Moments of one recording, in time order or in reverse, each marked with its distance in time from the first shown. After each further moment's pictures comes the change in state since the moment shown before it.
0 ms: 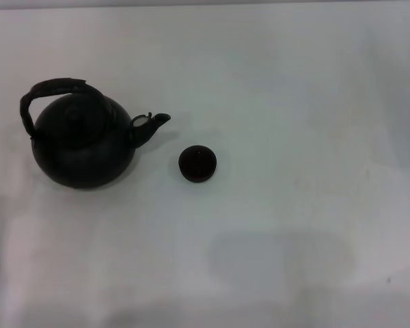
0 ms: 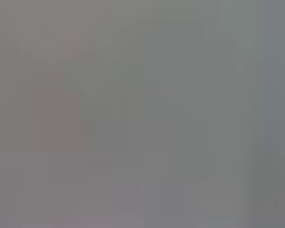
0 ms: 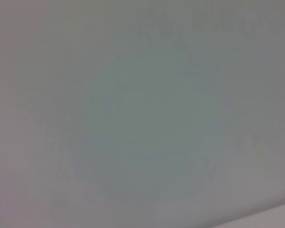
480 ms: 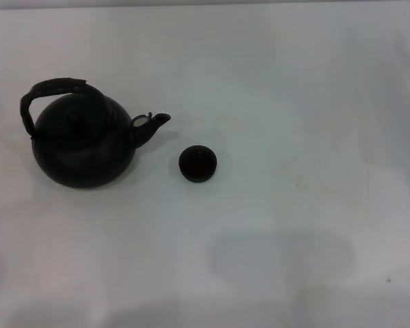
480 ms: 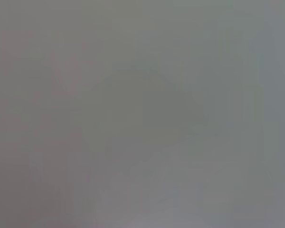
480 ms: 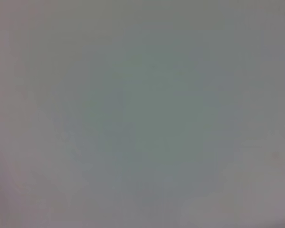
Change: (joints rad) left arm 0.013 0.008 -0.054 0.061 -0.162 -0.139 -0.119; right arm 0.006 0.001 -0.049 0.000 0.000 0.051 -0.001
